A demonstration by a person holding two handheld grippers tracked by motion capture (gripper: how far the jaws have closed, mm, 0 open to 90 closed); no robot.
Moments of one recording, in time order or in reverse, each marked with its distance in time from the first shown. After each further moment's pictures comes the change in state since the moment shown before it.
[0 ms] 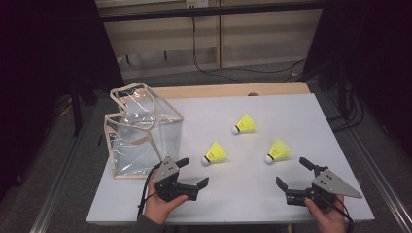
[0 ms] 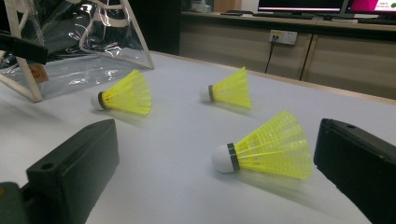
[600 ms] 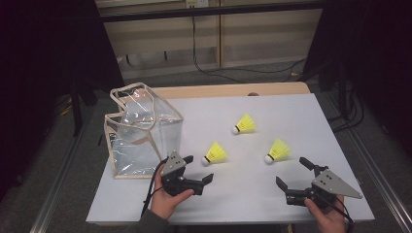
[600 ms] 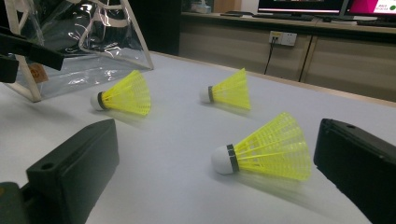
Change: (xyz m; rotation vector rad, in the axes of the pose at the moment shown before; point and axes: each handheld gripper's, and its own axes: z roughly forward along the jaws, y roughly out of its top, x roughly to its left) left arm 0.003 0.005 0.018 0.053 0.010 -0.028; right arm 0.000 0.001 0.000 -0.001 -0.002 -0.009
